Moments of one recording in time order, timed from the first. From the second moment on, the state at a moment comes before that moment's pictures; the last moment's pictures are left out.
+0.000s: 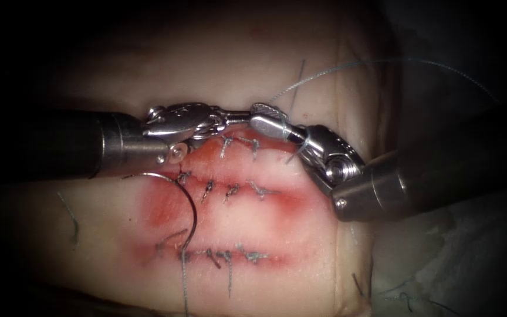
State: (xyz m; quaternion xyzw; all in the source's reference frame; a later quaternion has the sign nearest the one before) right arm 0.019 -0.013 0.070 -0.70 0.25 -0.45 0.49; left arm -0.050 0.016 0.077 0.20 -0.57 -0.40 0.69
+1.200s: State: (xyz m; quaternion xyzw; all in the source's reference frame) right arm 0.016 -0.013 0.071 -0.52 0.07 -0.41 0.74; left arm -0.050 0.017 0.074 0.15 -0.58 -0.38 0.70
